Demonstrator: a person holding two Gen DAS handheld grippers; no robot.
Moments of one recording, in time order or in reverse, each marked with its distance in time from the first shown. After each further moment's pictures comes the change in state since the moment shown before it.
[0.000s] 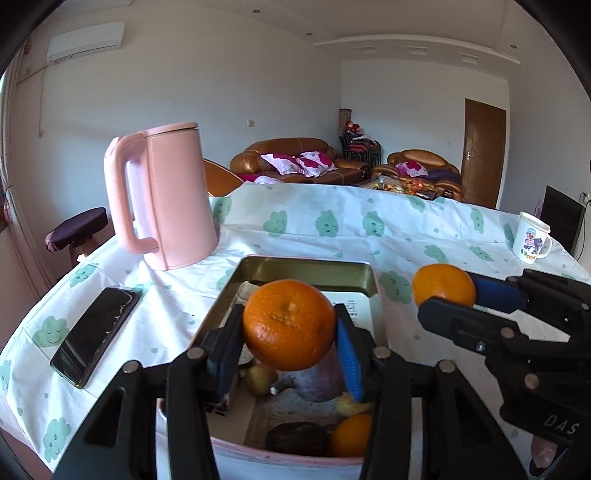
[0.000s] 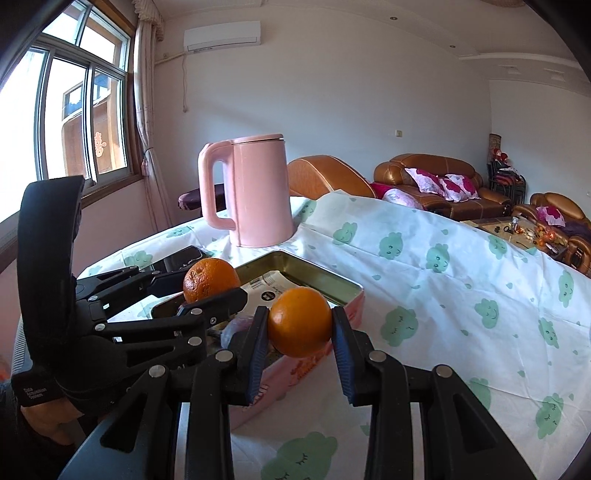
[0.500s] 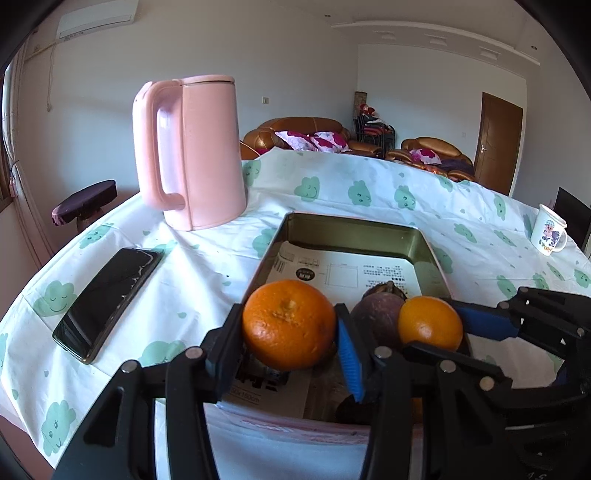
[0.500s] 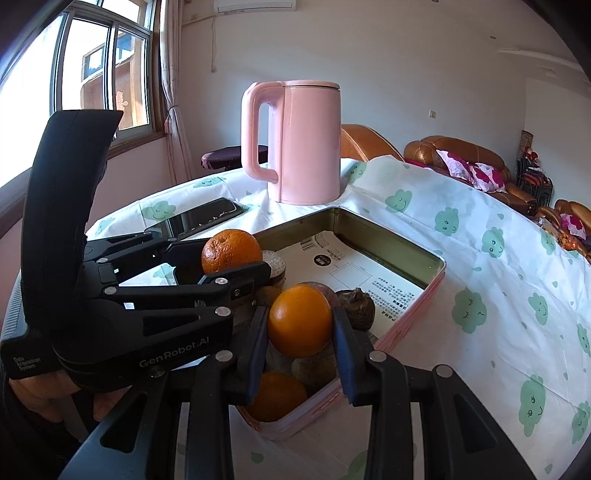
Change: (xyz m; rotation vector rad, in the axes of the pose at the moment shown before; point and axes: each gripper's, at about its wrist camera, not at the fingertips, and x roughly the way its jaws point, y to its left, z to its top) left arm 0.017 0.035 -0.025 -0.036 0.077 0.019; right arm 0.045 0.039 -0.019 -0.070 0.132 0.052
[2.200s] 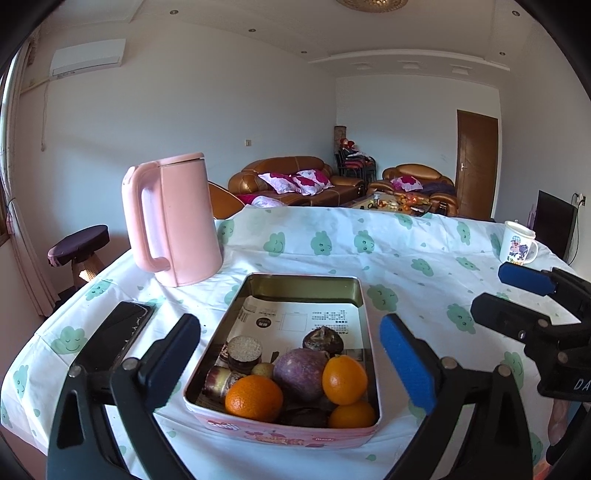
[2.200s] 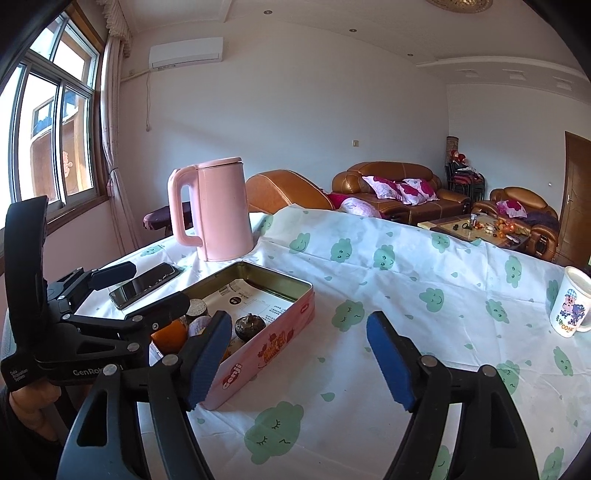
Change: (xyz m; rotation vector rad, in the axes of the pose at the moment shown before) left arm -0.061 -0.042 0.018 0.065 -0.161 -0.039; right arm -0.110 -0.052 -0.013 0.172 -0.190 -0.231
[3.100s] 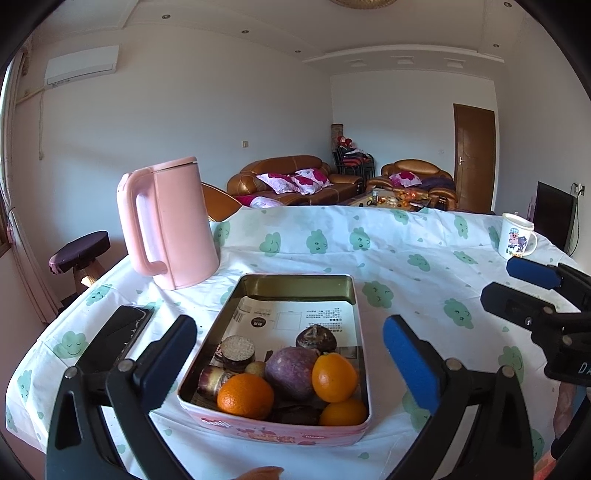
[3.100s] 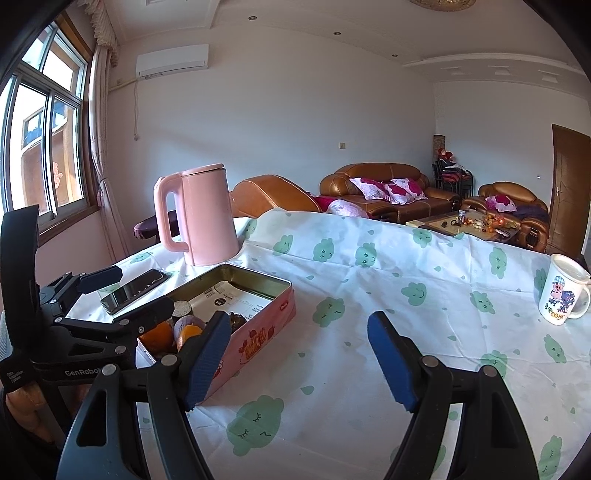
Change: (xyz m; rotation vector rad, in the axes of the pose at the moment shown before) left arm -0.004 -0.012 -0.001 0.029 0.003 -0.008; right arm -0.012 -0.017 -0.005 0.033 -0.020 -0.037
